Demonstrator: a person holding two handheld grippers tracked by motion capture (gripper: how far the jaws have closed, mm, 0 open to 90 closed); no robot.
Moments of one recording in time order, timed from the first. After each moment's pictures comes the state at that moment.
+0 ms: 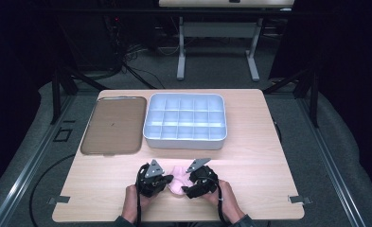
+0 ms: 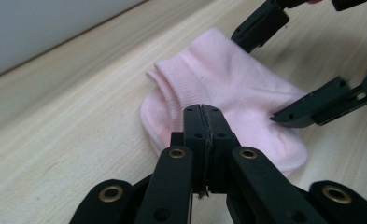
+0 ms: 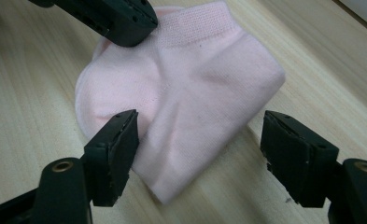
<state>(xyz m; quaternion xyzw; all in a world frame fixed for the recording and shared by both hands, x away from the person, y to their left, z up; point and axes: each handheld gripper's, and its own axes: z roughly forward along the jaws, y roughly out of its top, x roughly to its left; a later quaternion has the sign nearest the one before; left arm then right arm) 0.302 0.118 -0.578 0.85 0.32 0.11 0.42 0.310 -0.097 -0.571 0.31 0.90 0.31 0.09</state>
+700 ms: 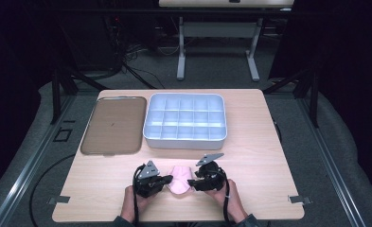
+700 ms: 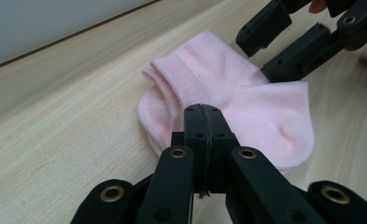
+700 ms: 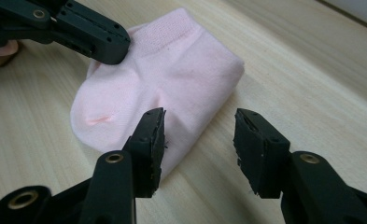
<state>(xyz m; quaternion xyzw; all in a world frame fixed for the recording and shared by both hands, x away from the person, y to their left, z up) 0.303 0.128 -0.588 0.83 0.30 0.09 0.45 0.317 -0.119 -0.565 0.37 0.87 0.34 0.04</state>
